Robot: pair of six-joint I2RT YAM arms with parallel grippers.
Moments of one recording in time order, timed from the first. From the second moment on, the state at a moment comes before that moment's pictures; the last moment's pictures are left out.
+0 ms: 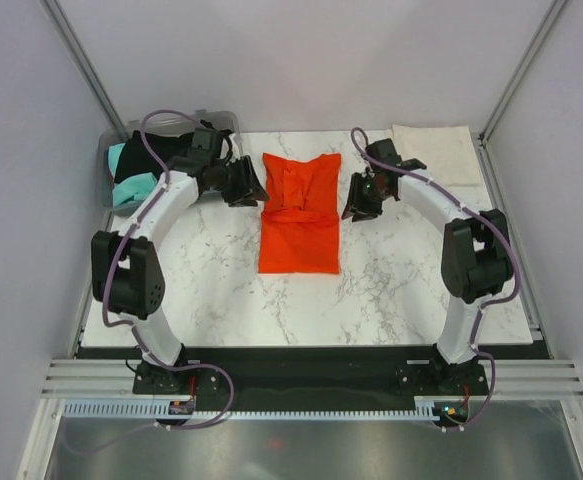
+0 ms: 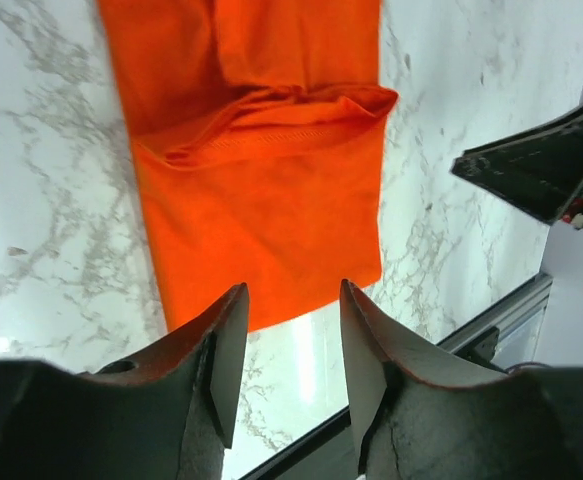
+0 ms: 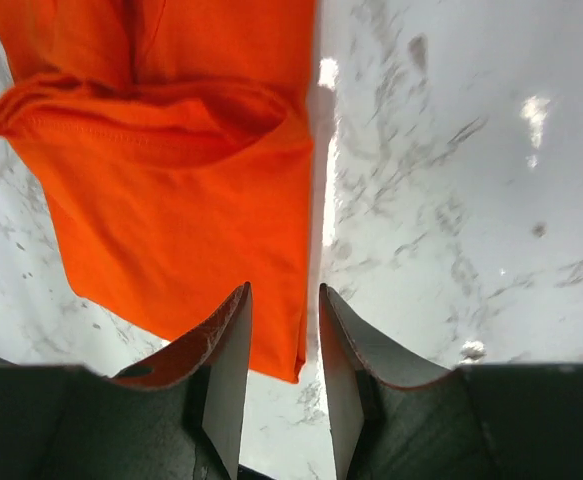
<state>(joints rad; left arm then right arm) -0.23 1.81 1.54 -0.66 0.45 -0.47 0.27 1.96 1.56 -0.69 -0.30 0.45</state>
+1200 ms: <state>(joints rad) -0.31 2.25 1.78 -0.55 0.39 -0.41 0.44 2.32 1.93 -0.67 0.00 0.54</state>
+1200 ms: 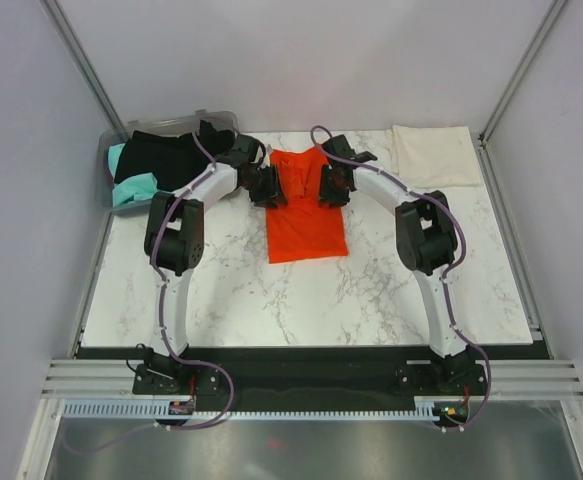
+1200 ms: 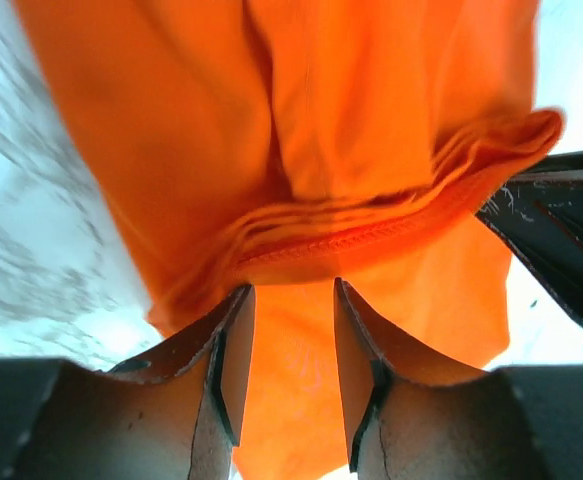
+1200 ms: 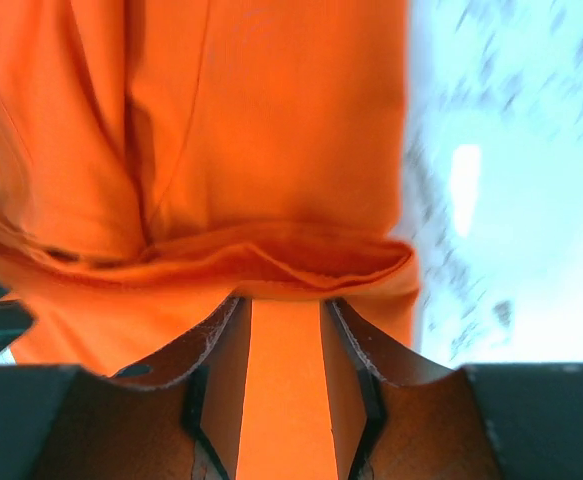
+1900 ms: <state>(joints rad) -0.35 2.07 1.66 -0.57 0.43 -0.40 0.36 2.27 1.97 -0.72 -0.18 0.49</state>
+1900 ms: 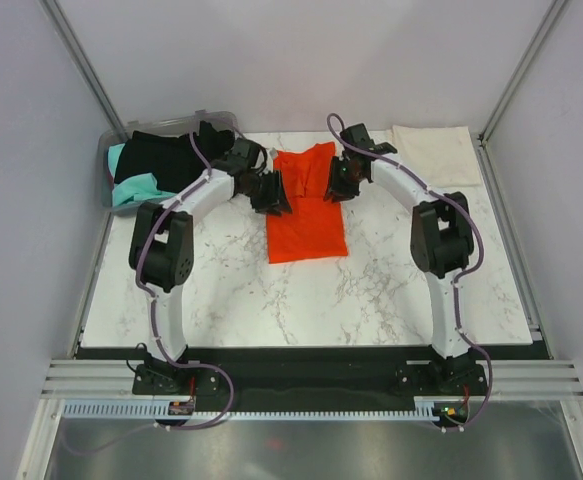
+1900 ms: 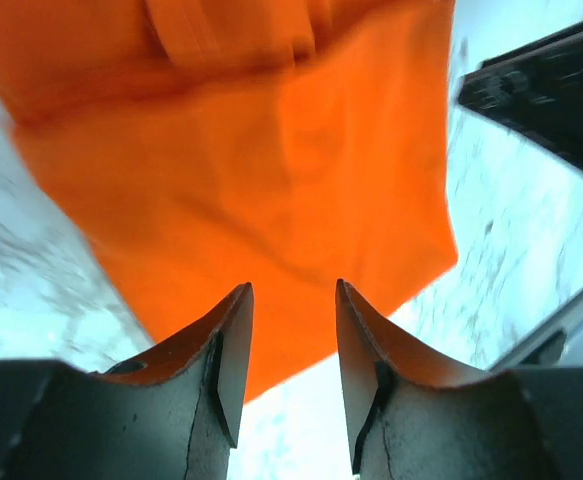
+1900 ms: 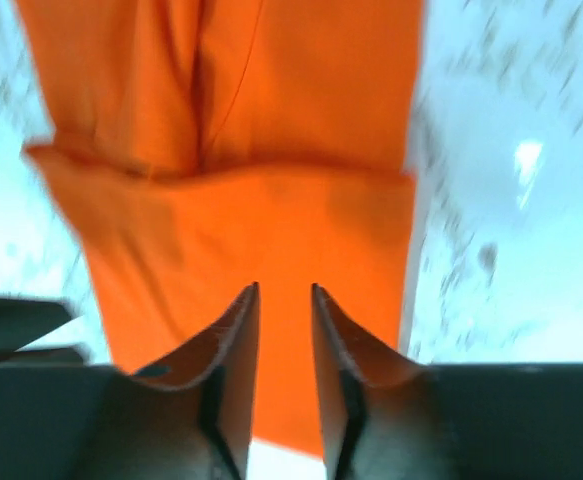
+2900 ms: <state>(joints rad) -0.56 1.66 0.88 -0.35 0.45 -0.49 0.35 1.56 0.73 -0.32 -0.48 0.57</state>
